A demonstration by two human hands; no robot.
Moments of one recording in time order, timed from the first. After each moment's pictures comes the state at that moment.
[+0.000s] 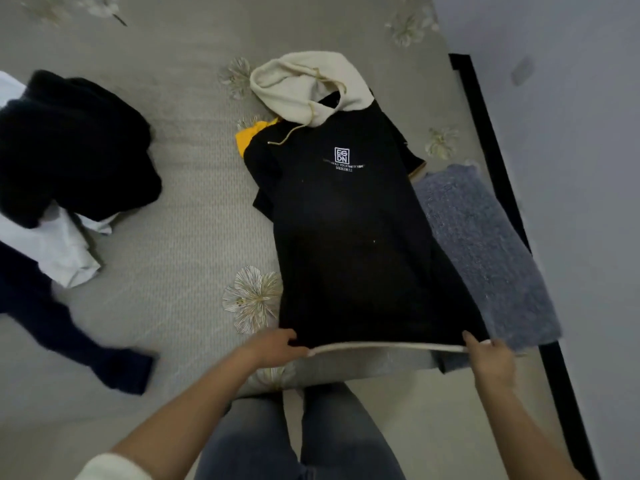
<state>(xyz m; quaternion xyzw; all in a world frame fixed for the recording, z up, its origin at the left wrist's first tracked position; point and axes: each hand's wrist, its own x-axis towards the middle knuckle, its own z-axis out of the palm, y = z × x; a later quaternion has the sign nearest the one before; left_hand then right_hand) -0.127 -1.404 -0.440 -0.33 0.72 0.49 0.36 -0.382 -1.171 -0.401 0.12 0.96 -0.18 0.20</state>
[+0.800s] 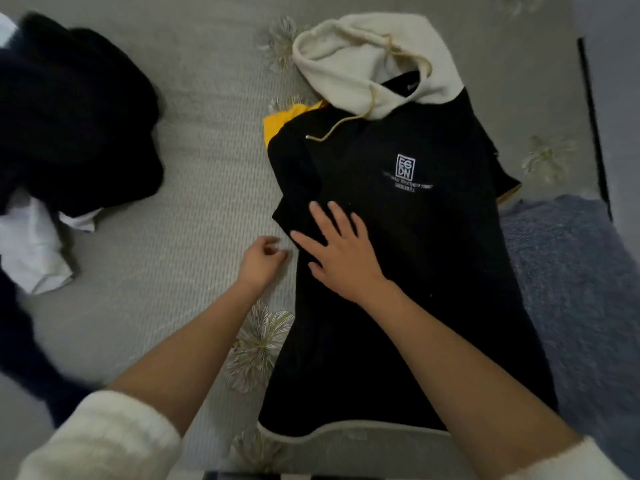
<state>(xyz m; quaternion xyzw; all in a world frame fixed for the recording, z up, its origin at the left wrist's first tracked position) -0.211 -1.572 -0.545 -0.65 0.54 0.54 -0.06 -0.349 -1.504 -0.497 -0.71 0.70 -0.01 0.08</state>
